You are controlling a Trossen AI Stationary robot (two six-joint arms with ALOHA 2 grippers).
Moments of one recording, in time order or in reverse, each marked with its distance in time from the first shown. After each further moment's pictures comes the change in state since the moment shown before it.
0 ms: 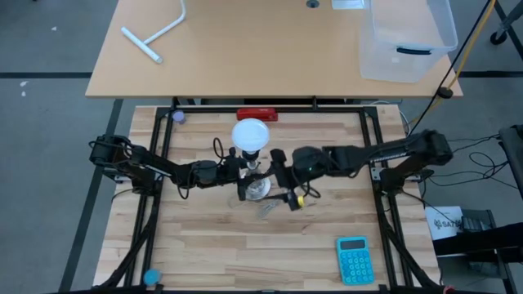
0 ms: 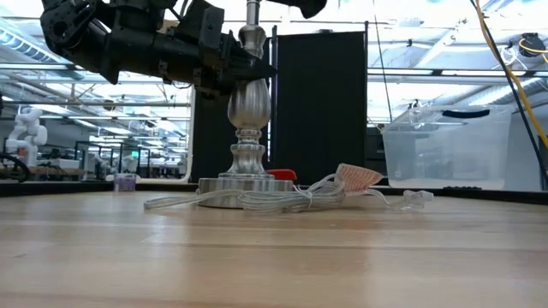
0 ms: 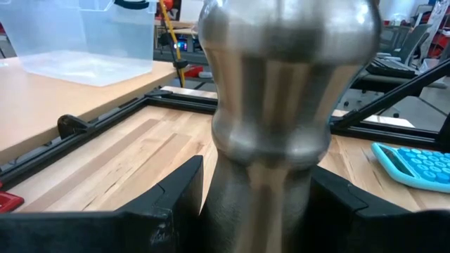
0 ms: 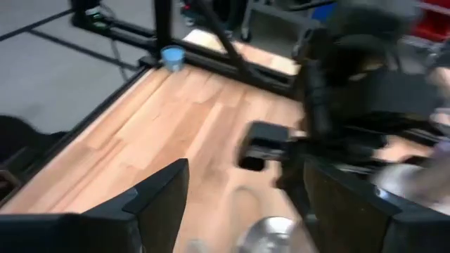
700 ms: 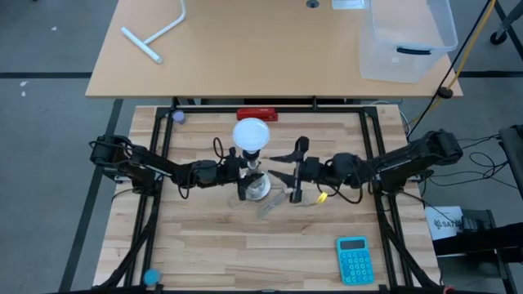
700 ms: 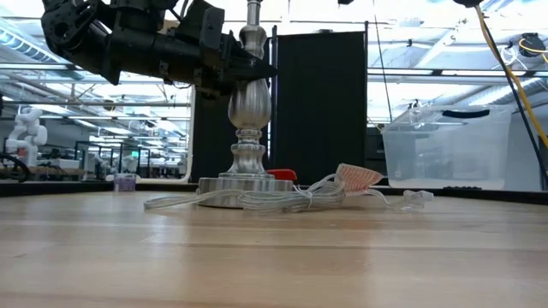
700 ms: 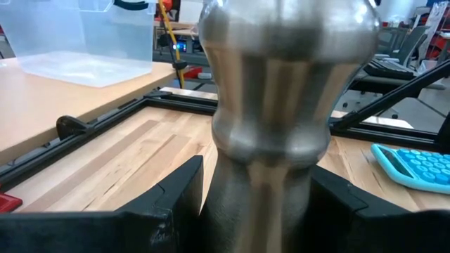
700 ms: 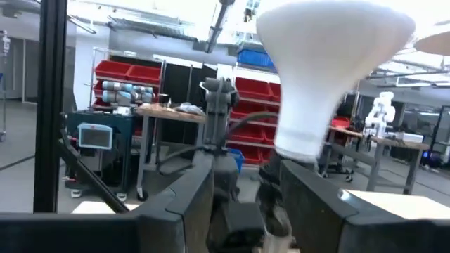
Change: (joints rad) left arm 0.000 0.000 -0.001 0.011 0.009 0.001; right arm 0.064 -0.108 -0.402 0.998 0.413 0.037
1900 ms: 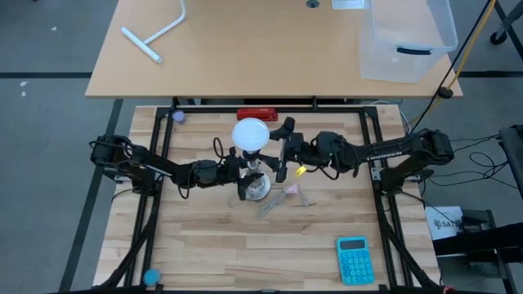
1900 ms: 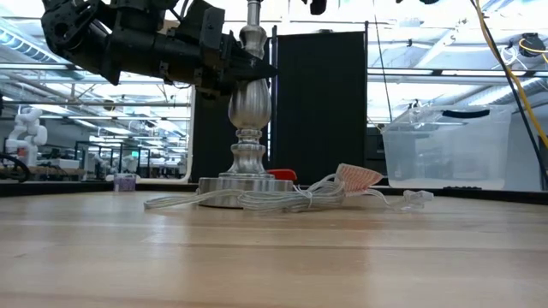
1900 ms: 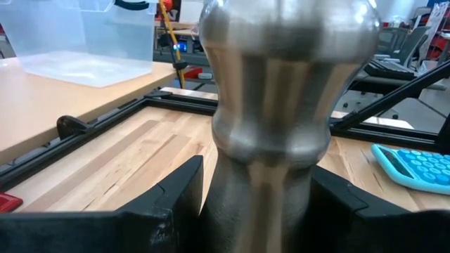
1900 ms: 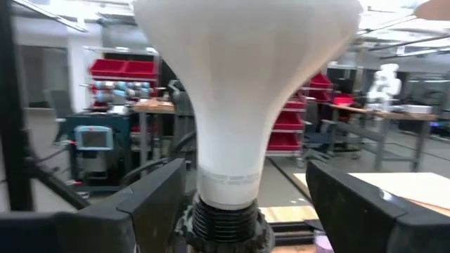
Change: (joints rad) left arm 0.000 0.000 0.001 0.000 -0.004 -0.002; right arm -0.182 0.084 0.210 -0.188 -0.154 0.141
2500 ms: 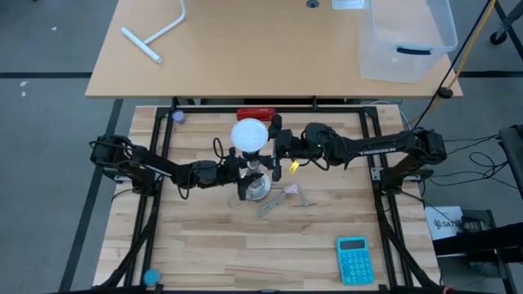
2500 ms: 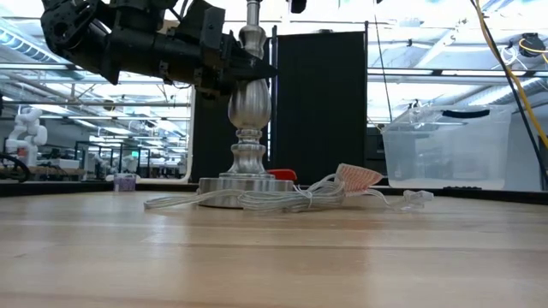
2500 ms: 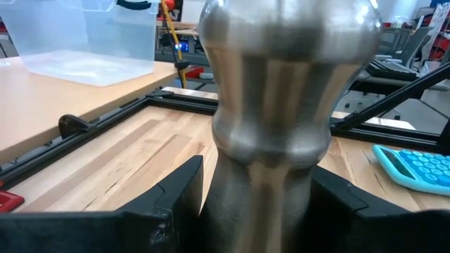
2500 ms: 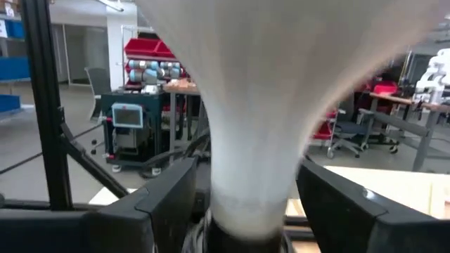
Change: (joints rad) left arm 0.000 0.000 0.000 -0.002 -0.013 -0.005; right arm -0.050 0.071 0.134 -0.143 -0.192 0.001
